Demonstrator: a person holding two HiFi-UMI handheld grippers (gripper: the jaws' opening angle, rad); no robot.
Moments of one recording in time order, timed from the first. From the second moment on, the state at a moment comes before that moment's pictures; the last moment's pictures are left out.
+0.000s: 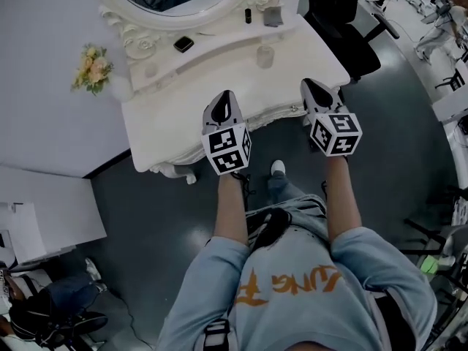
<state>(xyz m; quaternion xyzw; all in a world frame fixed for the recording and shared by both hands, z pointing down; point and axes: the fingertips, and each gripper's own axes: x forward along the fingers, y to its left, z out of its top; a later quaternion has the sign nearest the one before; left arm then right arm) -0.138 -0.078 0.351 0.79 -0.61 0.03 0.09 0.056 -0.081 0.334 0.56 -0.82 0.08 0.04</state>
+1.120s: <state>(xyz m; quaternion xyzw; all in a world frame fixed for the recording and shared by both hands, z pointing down) -0.056 -0.249 0.474 0.76 -0.61 0.17 0.18 0.066 -0.288 0.455 0.46 -0.87 0.16 0.10</state>
